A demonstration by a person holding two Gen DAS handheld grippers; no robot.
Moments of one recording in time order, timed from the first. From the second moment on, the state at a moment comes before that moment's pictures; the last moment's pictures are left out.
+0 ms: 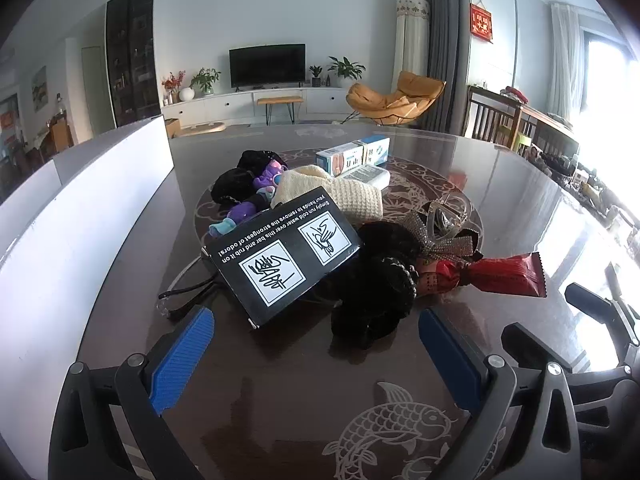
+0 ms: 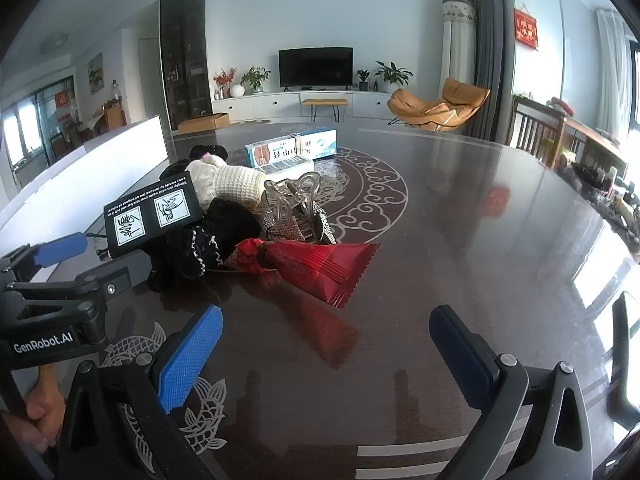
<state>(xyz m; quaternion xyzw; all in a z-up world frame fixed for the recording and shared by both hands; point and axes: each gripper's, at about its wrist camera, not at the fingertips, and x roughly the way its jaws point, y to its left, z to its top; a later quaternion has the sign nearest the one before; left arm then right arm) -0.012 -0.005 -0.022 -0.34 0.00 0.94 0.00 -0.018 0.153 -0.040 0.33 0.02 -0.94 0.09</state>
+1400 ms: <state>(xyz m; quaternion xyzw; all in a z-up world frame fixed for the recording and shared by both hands) -0.012 -0.002 -0.025 -0.35 0.01 0.94 0.01 -0.020 0.156 -0.042 0.33 0.00 -0.94 0.09</state>
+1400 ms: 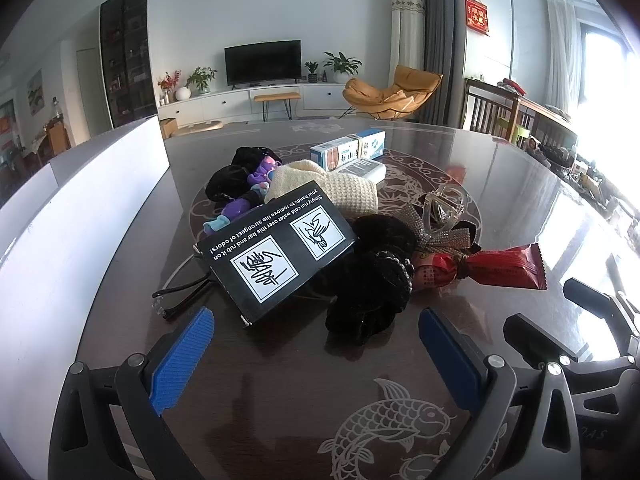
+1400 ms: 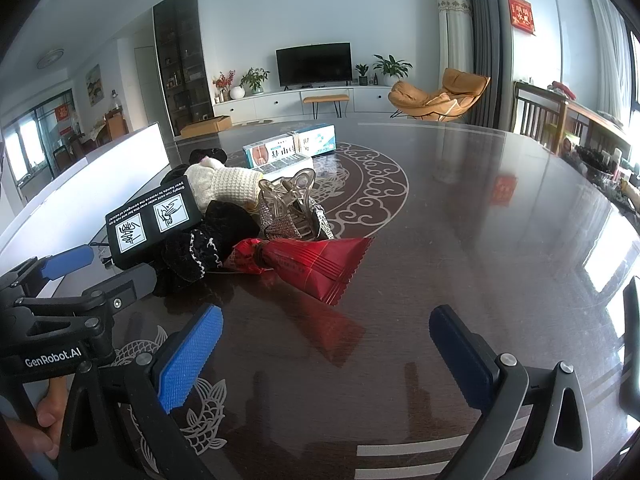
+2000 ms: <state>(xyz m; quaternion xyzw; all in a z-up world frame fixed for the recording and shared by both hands) -0.014 -0.002 -0.026 -0.35 0.01 0.94 0.01 -0.020 0.157 -0.042 0.33 0.00 -0.94 0.09</state>
